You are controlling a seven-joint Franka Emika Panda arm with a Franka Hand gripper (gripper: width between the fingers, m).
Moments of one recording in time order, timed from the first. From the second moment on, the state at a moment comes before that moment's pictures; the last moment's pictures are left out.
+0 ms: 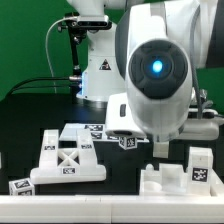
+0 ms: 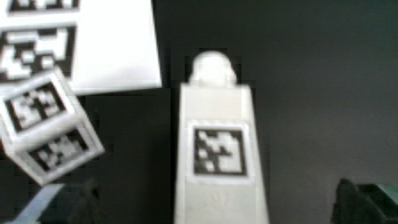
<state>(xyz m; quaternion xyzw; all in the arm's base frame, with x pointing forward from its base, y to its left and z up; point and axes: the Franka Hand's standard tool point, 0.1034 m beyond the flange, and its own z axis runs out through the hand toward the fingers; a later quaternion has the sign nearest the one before) 0.470 0.089 0.030 -0.89 0.09 0.45 0.08</state>
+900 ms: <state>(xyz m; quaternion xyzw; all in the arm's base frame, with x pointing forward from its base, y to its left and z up) 0.461 0.095 0.011 -0.87 0.14 0.47 0.06</state>
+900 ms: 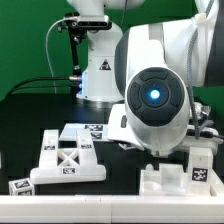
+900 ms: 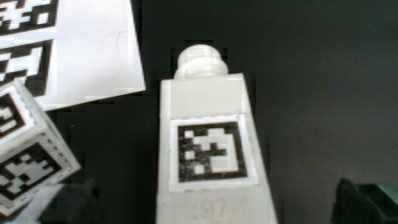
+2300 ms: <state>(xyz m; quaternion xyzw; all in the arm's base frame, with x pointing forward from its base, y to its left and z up) 0.529 0.050 0.134 -0.96 0.11 0.23 0.10</state>
